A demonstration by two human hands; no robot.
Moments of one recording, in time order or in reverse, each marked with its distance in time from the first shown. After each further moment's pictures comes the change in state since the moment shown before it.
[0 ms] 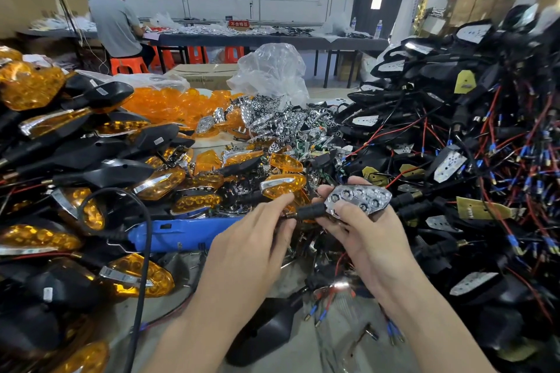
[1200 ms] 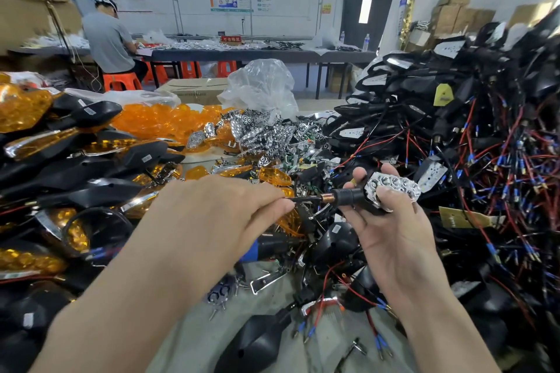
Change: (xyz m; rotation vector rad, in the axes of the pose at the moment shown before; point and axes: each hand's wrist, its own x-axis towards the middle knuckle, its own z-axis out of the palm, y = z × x) left_hand 0.057 0.015 -0.079 0.256 0.004 0.336; right_hand -0.001 -0.039 -0.004 0.320 0.089 -0.145
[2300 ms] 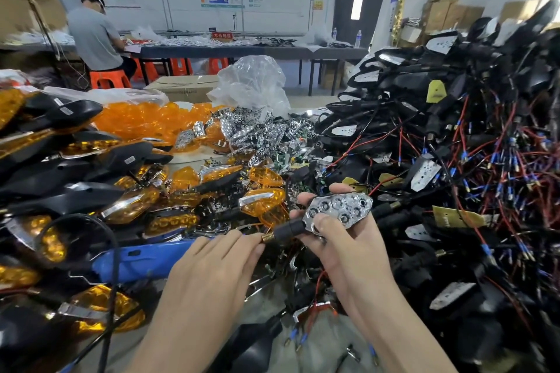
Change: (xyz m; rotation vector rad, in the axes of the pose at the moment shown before) left_hand -0.056 0.014 0.072 0.036 0.043 -0.137; right_hand -0.010 0.039 0.008 -0.248 -0.064 0.066
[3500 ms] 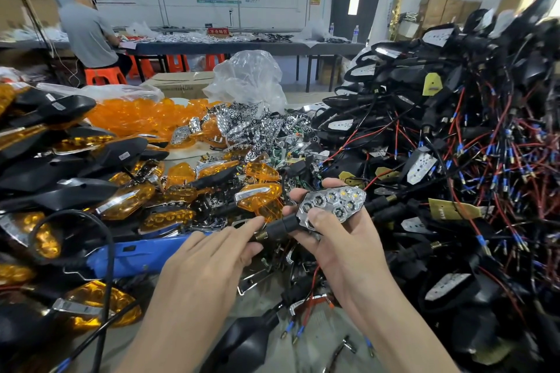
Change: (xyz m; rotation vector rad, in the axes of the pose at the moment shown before) left_hand 0.001 0.001 -0.009 -0.080 0.020 0.060; right_hand -0.004 -0.003 0.001 0.079 -0.056 0.033
